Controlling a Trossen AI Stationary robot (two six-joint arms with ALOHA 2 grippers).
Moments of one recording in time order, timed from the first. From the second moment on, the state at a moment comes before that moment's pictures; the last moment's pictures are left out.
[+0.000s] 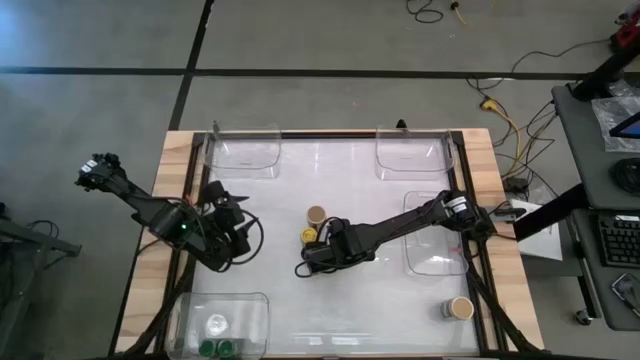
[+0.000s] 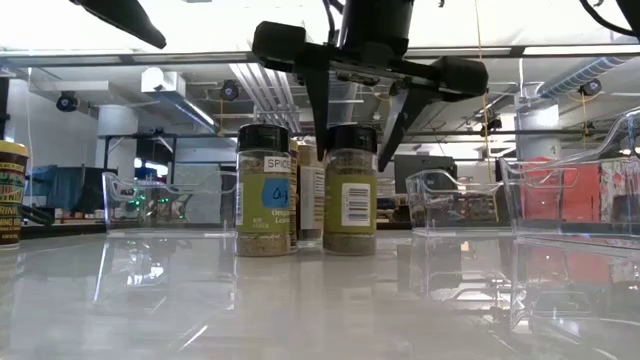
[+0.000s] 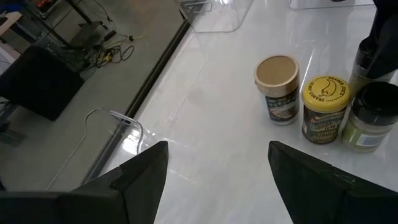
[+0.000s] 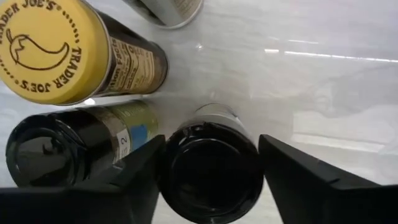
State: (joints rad) left arm -0.58 1.12 1.06 -1.12 -0.93 -0.67; right arm 0.28 2.17 1.88 -1.14 0.23 1.76
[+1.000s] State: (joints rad) left arm -0.58 1.11 1.11 -1.09 -0.79 -0.71; right arm 0.36 2.09 1.99 -1.15 0.13 0.39
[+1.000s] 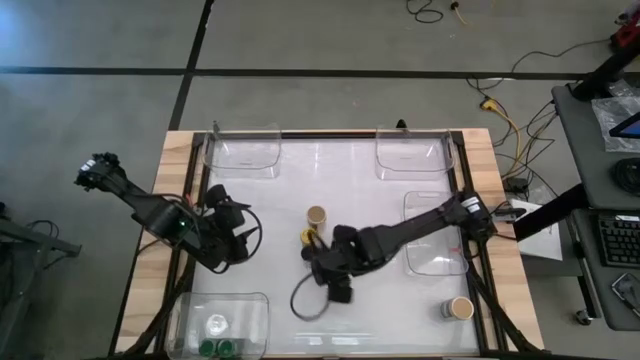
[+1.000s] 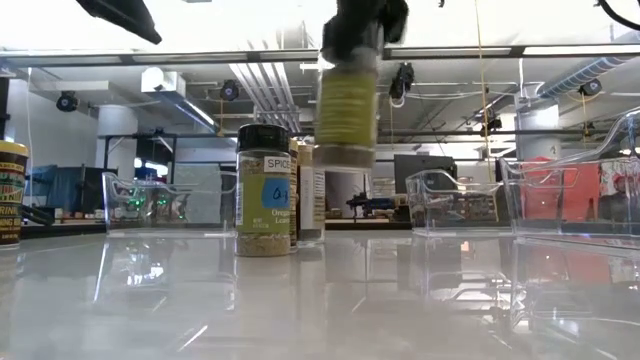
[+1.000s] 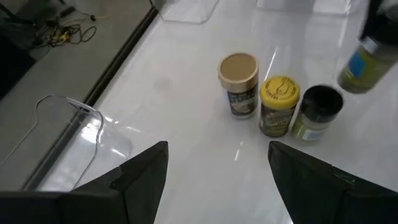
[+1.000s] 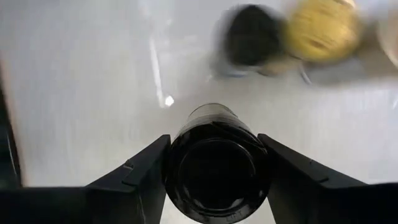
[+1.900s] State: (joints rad) left arm -0.58 1.11 1.31 -1.07 -0.80 -0.77; right arm 0.44 2.09 1.91 -1.23 -0.06 -0.65
